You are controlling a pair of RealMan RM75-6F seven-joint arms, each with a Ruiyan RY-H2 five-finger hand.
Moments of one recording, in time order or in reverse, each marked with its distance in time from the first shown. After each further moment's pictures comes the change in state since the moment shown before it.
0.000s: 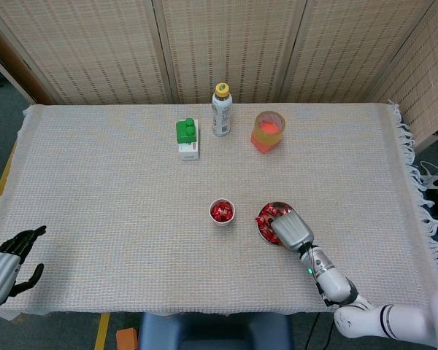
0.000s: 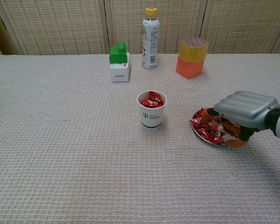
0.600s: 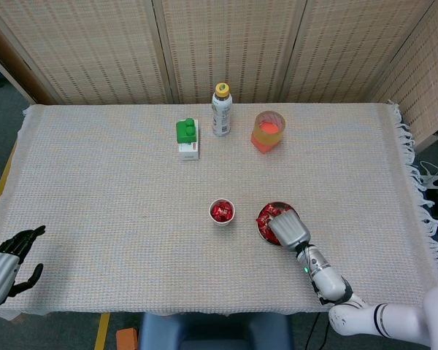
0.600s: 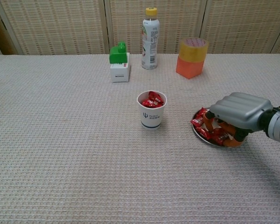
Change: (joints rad) left arm 0.002 0.001 0.001 0.005 0.007 0.009 -0.011; right arm -0.004 -0.042 0.019 0.041 0.012 -0.012 -0.031
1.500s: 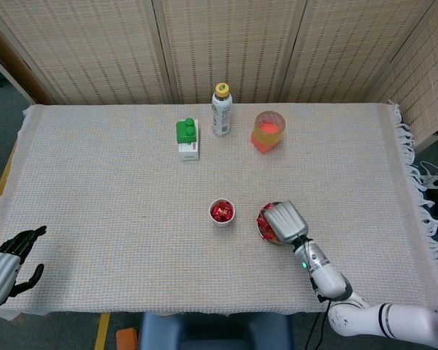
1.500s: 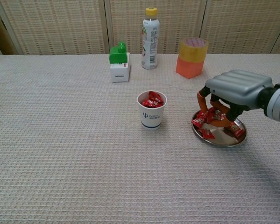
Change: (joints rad) left arm -0.002 -0.003 0.000 -0.001 -0.002 -0.007 0.008; right arm 0.003 0.064 0.108 -0.147 -0.033 0.053 0.073
